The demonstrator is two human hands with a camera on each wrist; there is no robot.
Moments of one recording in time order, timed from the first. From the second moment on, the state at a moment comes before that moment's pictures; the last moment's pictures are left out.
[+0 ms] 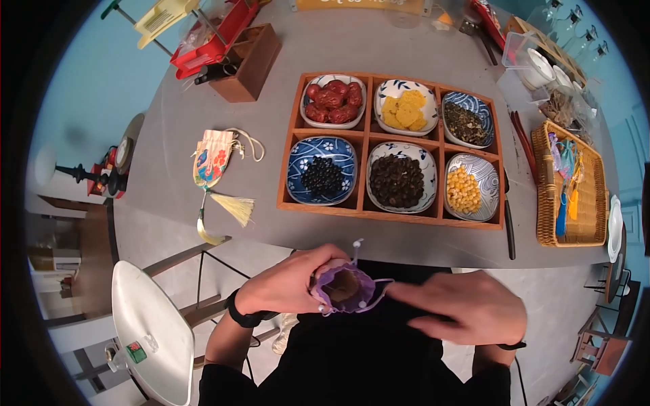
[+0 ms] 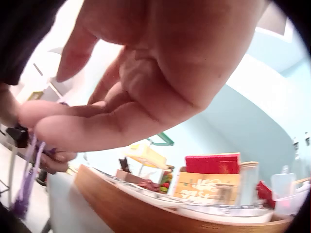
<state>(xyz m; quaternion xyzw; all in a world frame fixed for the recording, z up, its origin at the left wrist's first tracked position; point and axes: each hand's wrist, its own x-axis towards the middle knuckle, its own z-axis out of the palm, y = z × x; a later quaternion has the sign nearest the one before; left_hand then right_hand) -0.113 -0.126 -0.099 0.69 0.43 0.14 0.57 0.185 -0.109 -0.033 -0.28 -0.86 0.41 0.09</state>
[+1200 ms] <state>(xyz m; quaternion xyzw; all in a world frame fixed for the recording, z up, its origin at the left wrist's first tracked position) 0.016 0.014 -0.025 0.76 0.43 0.12 0.47 0.275 -0.005 -0.044 -0.58 -0.50 0.33 0.55</state>
